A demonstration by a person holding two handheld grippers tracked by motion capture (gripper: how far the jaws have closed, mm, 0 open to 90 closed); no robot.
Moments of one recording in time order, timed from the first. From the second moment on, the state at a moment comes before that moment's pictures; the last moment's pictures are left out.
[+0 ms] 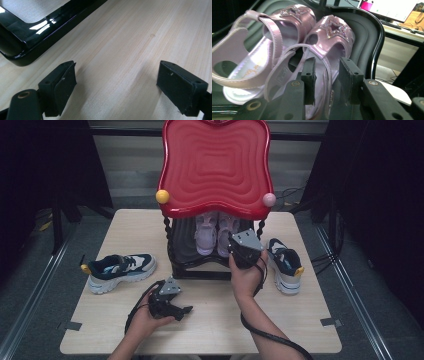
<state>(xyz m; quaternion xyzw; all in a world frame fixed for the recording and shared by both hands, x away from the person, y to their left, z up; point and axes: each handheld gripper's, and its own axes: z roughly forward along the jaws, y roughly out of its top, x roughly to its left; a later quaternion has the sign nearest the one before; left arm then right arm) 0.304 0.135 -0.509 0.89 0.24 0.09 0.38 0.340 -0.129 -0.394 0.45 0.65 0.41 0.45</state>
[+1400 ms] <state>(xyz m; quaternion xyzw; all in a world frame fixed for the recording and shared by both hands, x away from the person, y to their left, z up) 0.304 0.135 -0.509 0.89 0.24 0.09 0.39 0.286 -0.150 -0.404 0.34 0.76 0.46 0.30</state>
